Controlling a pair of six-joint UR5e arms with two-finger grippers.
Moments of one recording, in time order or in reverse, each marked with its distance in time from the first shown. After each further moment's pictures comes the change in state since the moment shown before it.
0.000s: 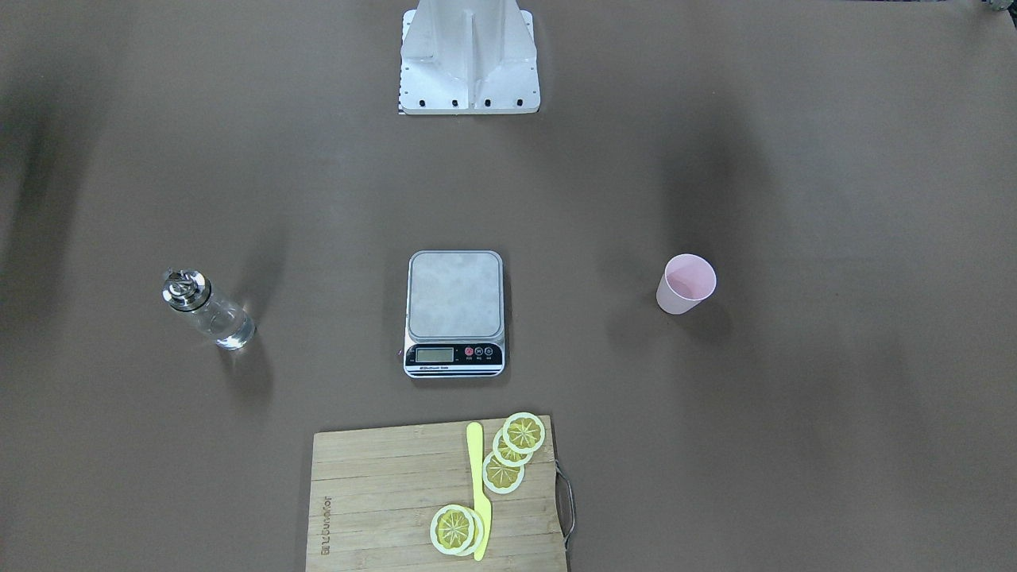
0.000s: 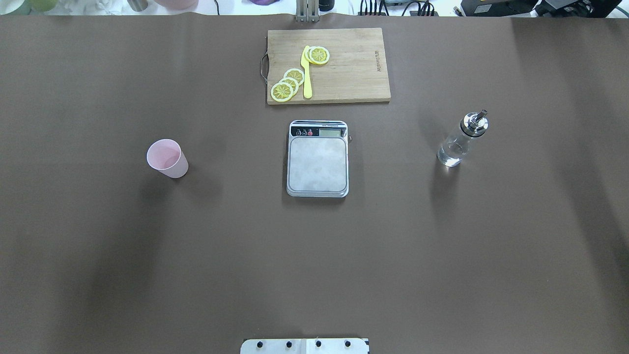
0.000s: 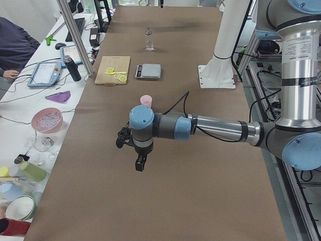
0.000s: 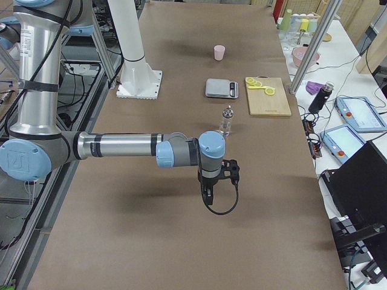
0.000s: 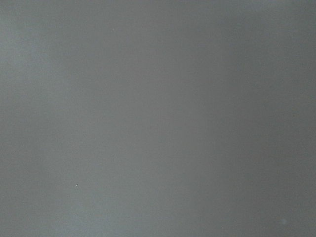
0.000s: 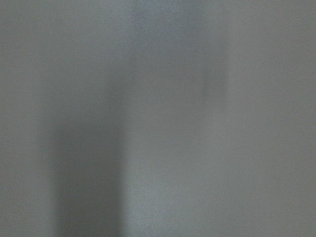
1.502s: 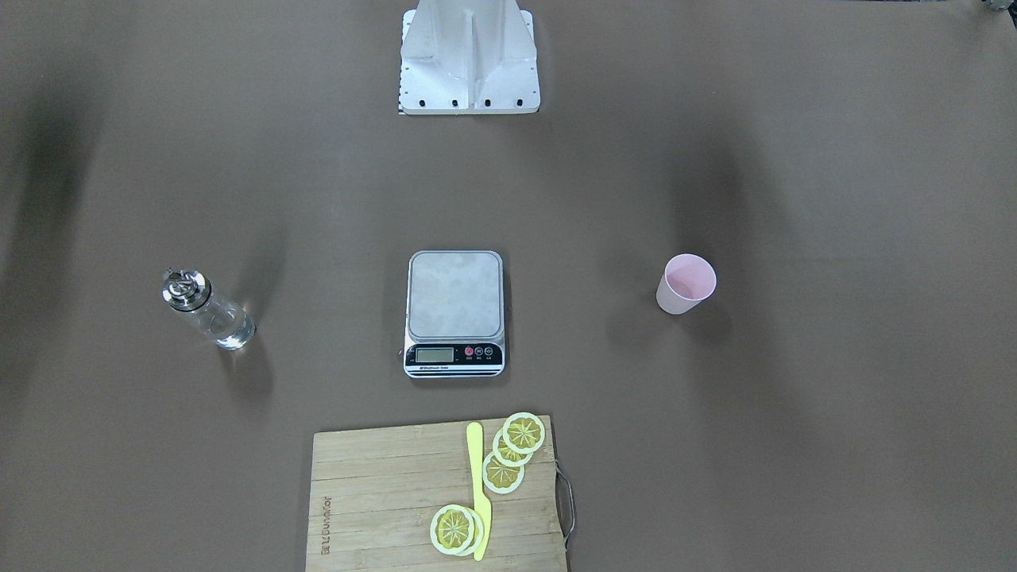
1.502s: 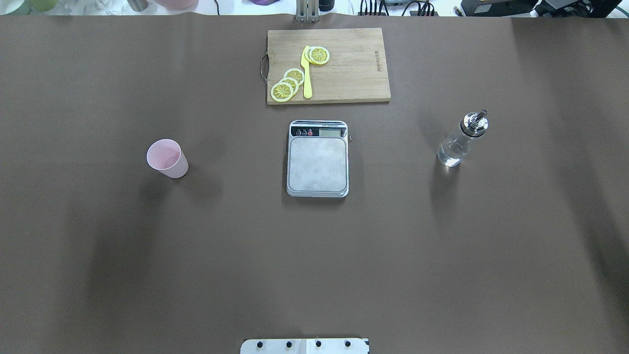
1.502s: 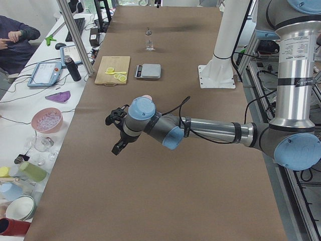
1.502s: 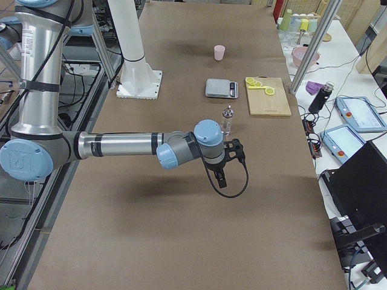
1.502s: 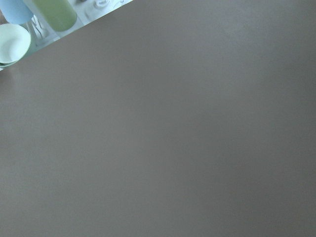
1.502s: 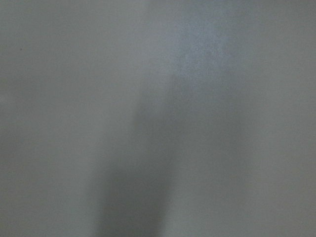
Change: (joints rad) left arm 0.003 -0.060 0.092 -0.527 0.000 -0.009; right arm -0.025 -0.002 -0.006 0.360 0.064 0.049
